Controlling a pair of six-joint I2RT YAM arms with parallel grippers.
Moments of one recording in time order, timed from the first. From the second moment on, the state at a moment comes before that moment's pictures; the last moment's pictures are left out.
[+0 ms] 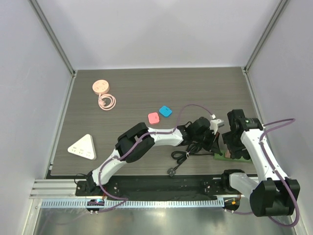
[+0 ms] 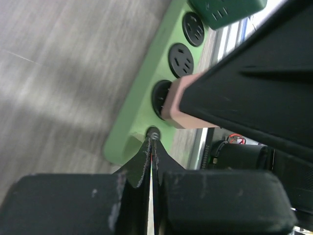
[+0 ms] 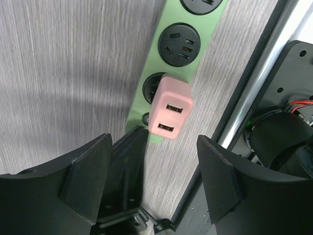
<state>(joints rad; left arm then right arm) -1.14 2.35 1.67 0.19 0.49 -0.58 0.02 1.04 0.83 -1.27 0.32 1.35</state>
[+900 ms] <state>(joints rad) -1.16 2.36 1.69 0.16 0.41 -0.67 -0.09 1.03 0.74 -1.17 0.28 1.30</state>
